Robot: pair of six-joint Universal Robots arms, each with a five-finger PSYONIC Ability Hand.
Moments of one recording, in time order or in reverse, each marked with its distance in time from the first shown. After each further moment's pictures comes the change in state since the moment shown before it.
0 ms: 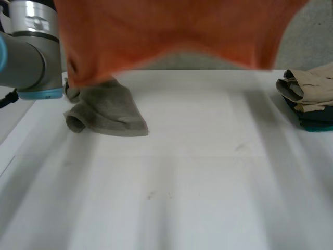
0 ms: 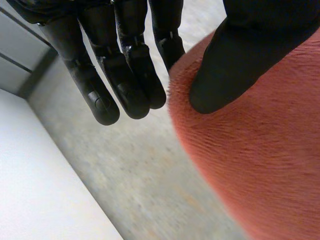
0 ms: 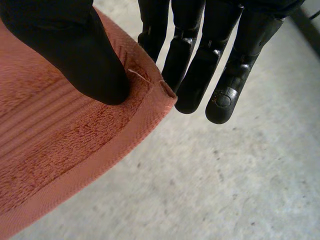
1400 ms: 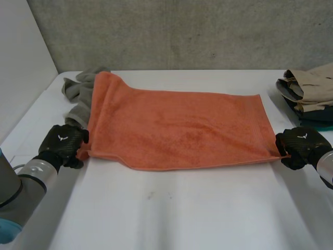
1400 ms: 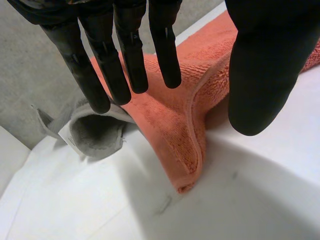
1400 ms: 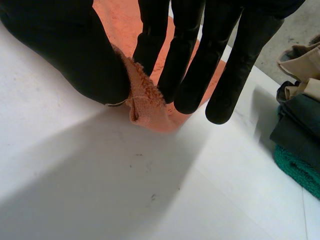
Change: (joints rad) left arm 0.278 0.104 -0.897 -0.359 0.311 -0.173; right arm -0.270 -0.036 0.798 0.485 -0.274 -0.062; left_hand -0.521 -0.585 -0.577 -0.591 -0.546; right_hand 0.000 0.000 0.000 0.000 0.007
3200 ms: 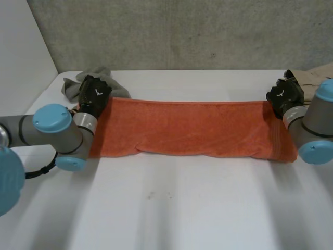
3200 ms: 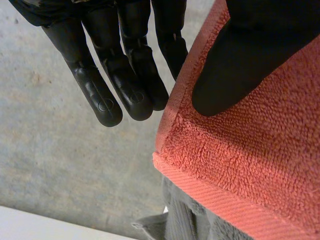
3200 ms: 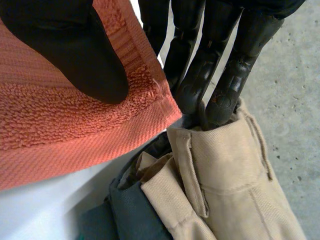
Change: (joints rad) left arm -0.232 -0.599 0.860 0.132 -0.218 0.491; right arm 0.231 0.513 -0.770 -0.102 0.350 -0.370; left_hand 0.524 0.583 0.575 0.590 0.547; right_hand 0.000 0.000 0.000 0.000 0.000
